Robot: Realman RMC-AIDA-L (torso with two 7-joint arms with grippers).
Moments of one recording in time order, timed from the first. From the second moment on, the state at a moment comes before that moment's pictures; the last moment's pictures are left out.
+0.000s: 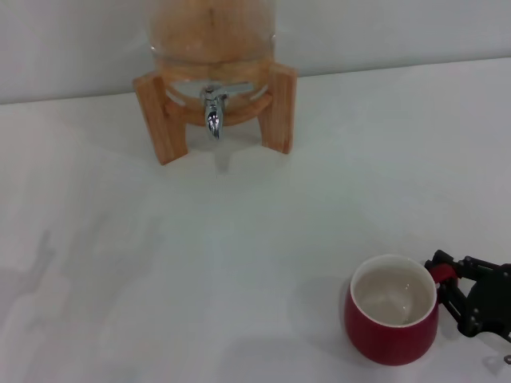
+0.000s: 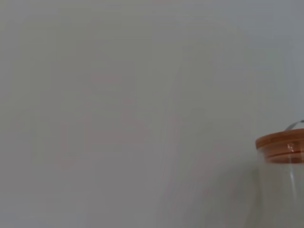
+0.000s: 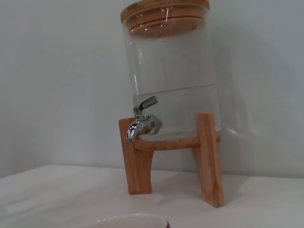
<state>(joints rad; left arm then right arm) -0.16 -2.09 1.68 0.22 0.00 1.54 -0.29 0.16 2.01 -1.91 0.01 -0.19 -1.57 0.45</state>
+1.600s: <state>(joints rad) -0.22 -2.09 1.72 0.23 0.00 1.51 -0.32 0.21 2.01 -1.93 -0.10 -0.20 -1.47 0.55</state>
